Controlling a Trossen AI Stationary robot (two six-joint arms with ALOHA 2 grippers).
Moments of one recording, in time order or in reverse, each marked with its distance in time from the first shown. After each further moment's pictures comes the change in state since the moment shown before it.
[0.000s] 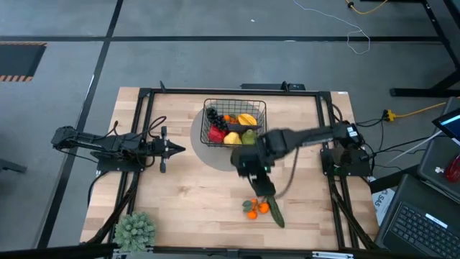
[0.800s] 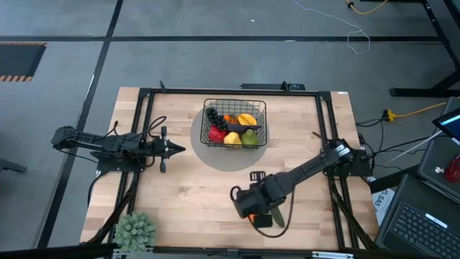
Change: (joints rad) left arm 0.000 0.000 0.000 0.001 0.000 0.000; right arm 0.256 0.160 0.000 0.032 0.292 0.315
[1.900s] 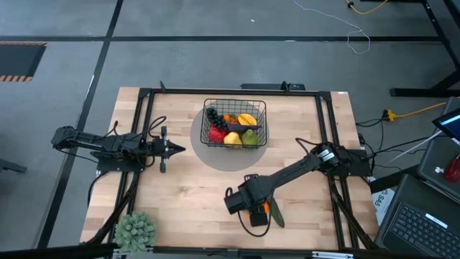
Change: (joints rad) left arm 0.000 0.000 0.000 0.001 0.000 0.001; right arm -0.052 0.151 0.000 -0.010 -0.144 -0.116
